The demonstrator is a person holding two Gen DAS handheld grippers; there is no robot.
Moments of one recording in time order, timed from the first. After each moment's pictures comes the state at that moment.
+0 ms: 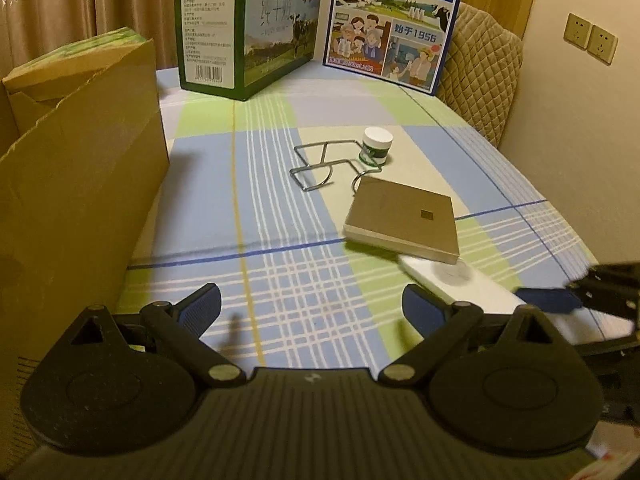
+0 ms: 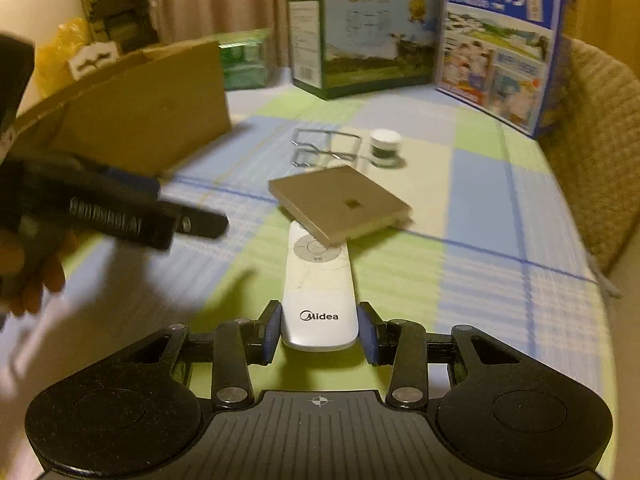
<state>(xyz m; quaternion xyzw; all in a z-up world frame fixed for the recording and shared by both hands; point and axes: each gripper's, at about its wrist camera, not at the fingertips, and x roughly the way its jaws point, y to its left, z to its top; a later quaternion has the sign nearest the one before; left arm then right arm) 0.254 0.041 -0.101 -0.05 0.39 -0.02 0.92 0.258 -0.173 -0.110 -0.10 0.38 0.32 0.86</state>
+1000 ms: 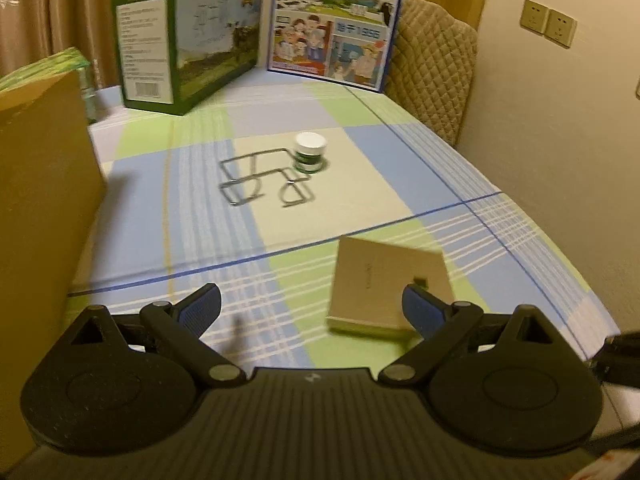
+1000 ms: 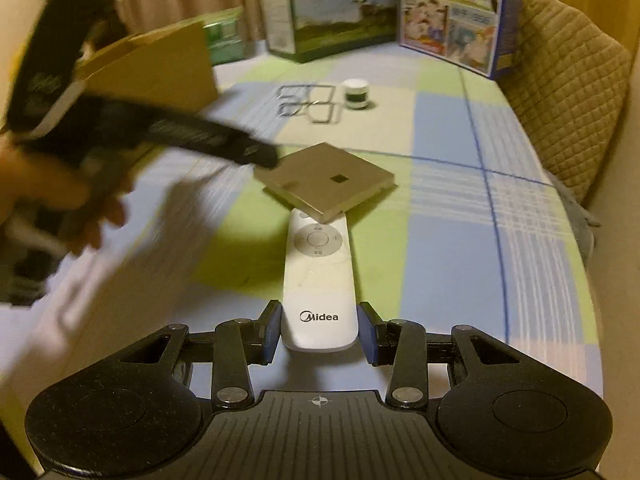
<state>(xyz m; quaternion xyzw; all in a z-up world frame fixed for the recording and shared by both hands) 0.265 0.003 -0.099 -0.03 0.38 -0.08 0.92 0.205 -0.208 -0.103 -0.07 0.44 0.29 0.85</state>
